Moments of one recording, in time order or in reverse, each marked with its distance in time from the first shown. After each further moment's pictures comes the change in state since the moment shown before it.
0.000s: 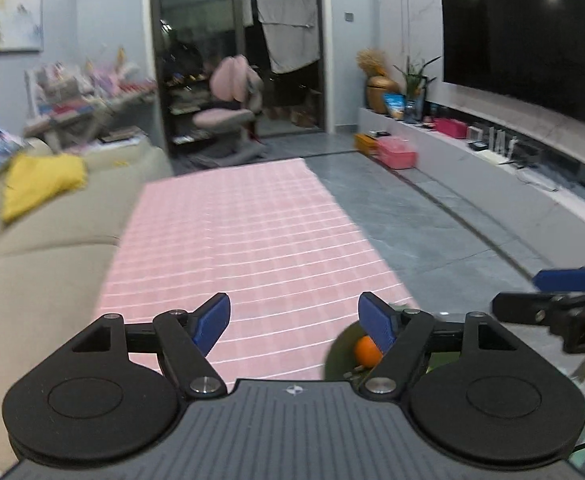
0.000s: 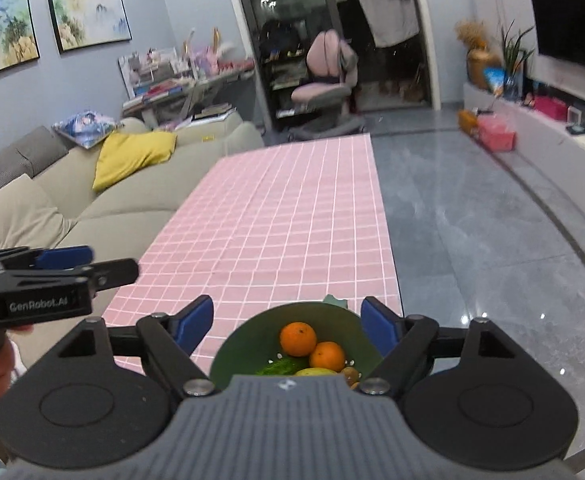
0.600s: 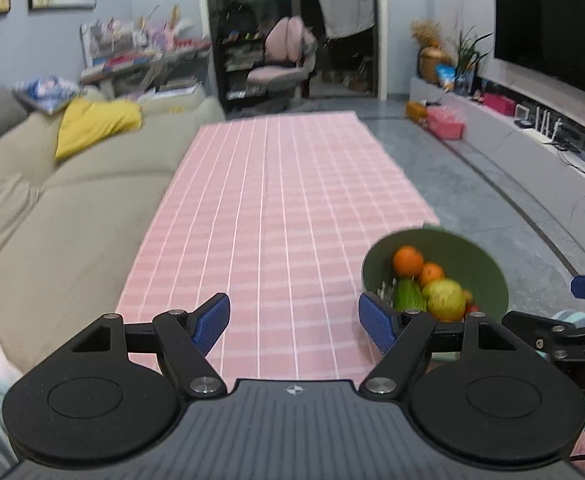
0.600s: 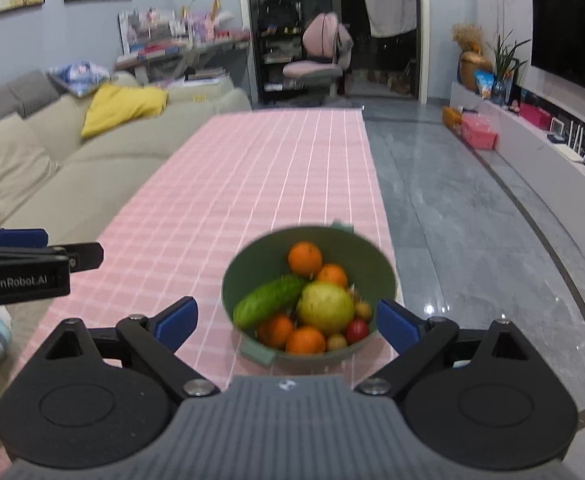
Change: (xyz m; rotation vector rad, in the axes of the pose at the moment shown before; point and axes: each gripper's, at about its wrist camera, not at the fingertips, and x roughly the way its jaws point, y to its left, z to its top) left arm -0.036 0.010 -0.066 -0.110 0.139 0.114; right arm -0.035 0.052 -0.077 -0.104 0.092 -0.102
